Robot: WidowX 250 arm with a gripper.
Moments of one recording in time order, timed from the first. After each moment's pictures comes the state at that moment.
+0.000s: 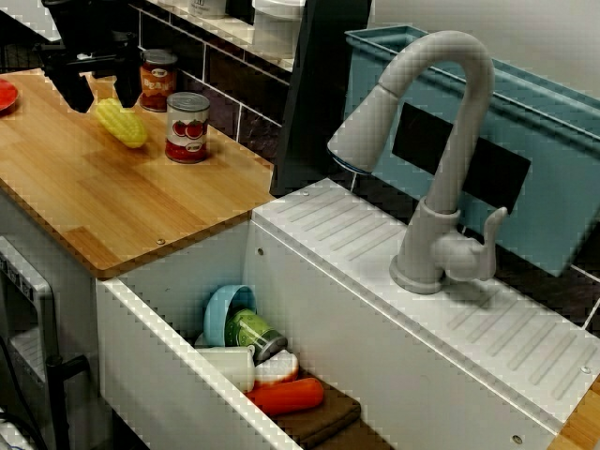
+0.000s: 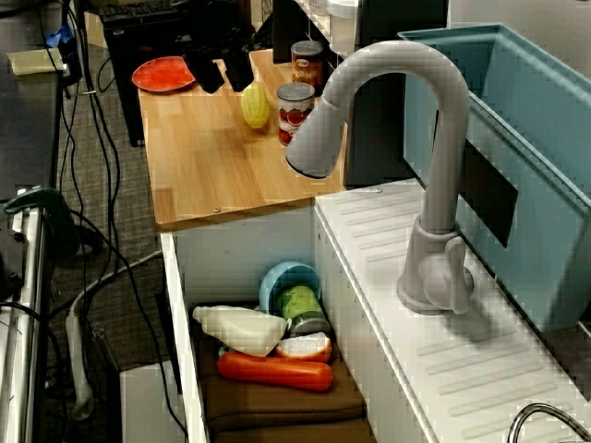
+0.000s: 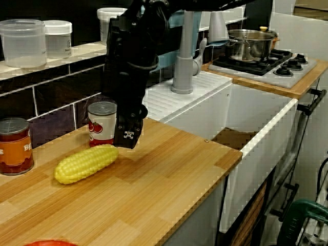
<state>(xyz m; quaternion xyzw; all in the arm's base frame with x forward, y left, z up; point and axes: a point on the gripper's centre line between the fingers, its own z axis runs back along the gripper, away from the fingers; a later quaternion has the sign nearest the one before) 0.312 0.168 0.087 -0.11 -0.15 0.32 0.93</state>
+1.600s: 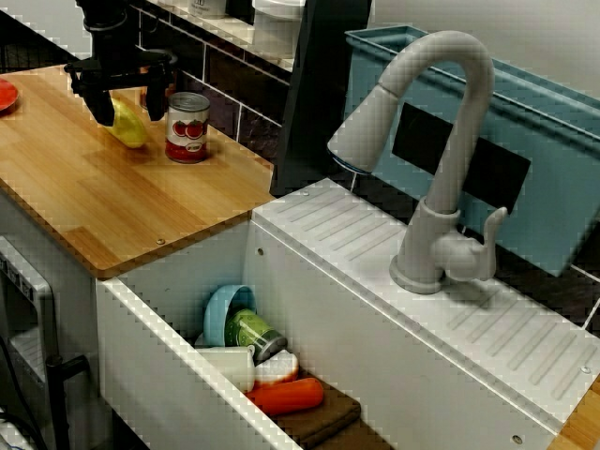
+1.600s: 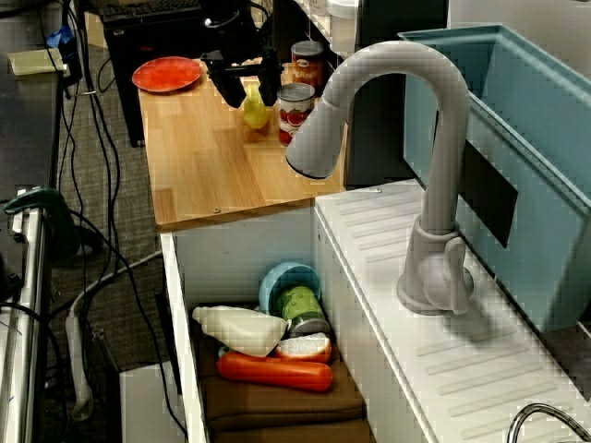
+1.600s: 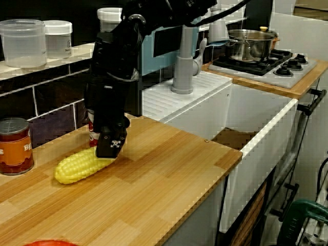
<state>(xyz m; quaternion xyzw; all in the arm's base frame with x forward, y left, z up) 0.344 0.174 0.064 -0.05 -0.16 0.41 0.89</state>
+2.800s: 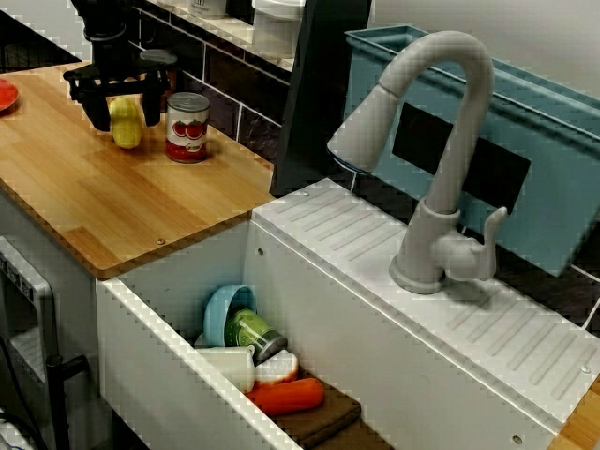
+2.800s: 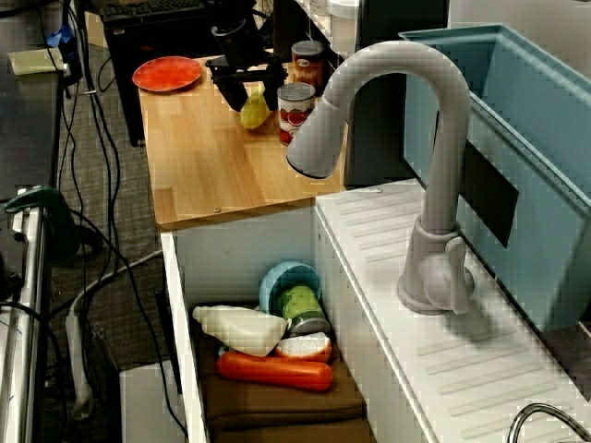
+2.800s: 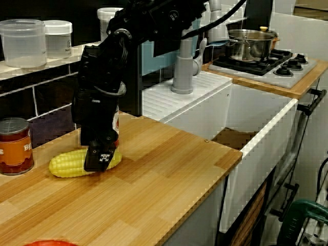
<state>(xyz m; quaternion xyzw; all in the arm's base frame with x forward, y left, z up) 0.350 0.190 0.048 -0.04 -0.16 0.44 0.88</state>
